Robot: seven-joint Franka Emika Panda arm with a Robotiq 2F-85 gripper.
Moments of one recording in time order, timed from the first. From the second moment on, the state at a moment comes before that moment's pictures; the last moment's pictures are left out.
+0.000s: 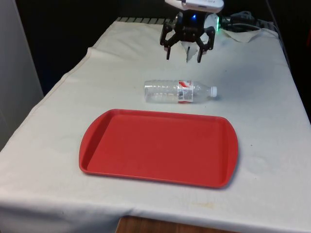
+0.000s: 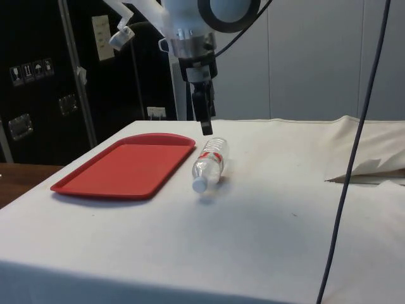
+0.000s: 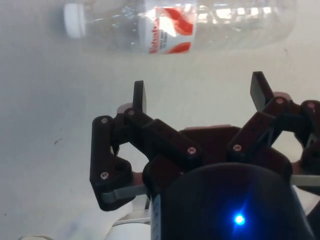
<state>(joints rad) 0.12 0.11 -0.12 -2.36 -0.25 2.43 -0.03</state>
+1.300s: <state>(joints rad) 0.11 0.18 -0.17 -2.32 -0.40 2.42 -0.08</state>
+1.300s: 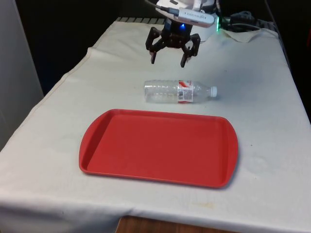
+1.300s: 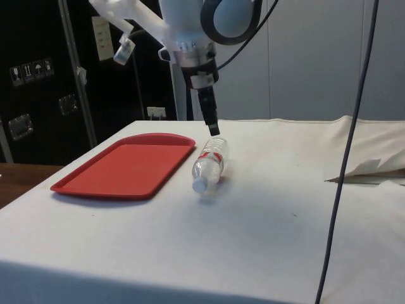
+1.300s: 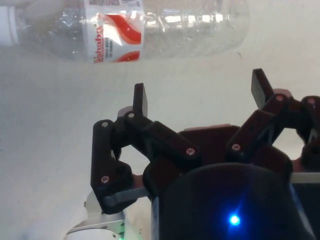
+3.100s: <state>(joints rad) 0.11 0.18 -0.16 -2.31 -0.55 2.42 -0.27</state>
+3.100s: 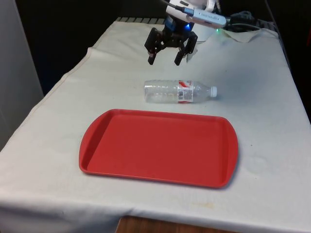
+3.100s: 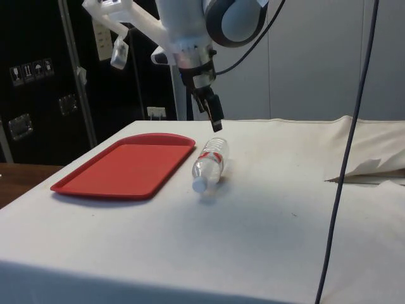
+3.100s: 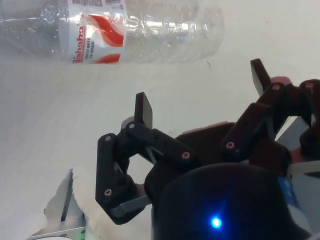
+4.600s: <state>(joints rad) 0.12 0.18 -0.14 -2.31 -0.56 2.51 -0.51</state>
